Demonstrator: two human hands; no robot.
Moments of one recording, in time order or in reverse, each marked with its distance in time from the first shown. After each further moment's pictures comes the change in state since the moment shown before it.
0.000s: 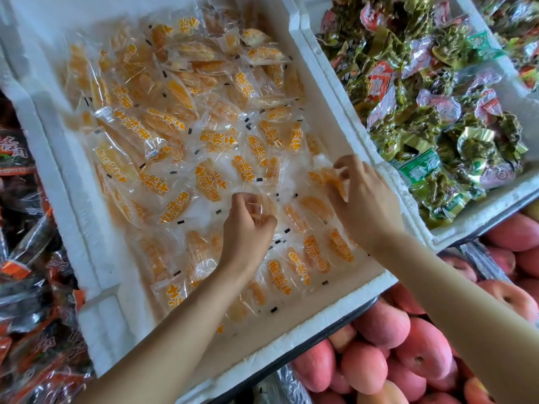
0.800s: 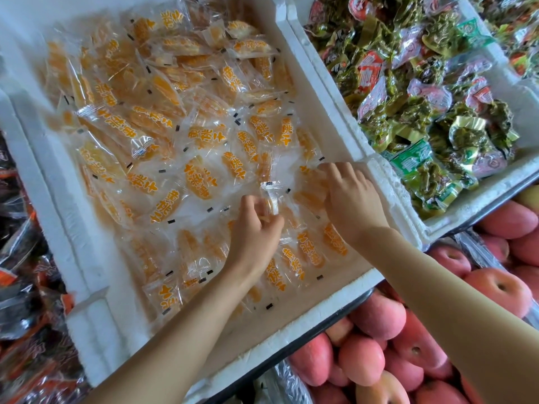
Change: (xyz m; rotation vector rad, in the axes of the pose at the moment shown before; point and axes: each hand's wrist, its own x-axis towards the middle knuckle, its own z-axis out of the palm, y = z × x) left_hand -0.006 -0.001 0.017 0.000 -0.117 -0.009; right_hand -0.001 0.015 0.023 -0.194 -0.106 -0.076
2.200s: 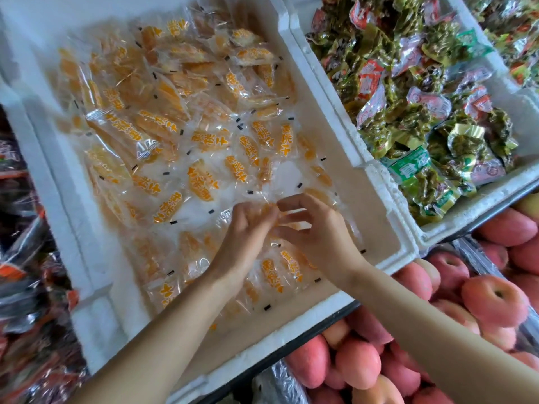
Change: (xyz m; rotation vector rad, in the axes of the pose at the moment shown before) left_hand -0.012 0.008 -0.014 -0.345 -0.112 -0.180; right_hand -0.035 -0.053 -0.020 0.942 -0.141 0.085
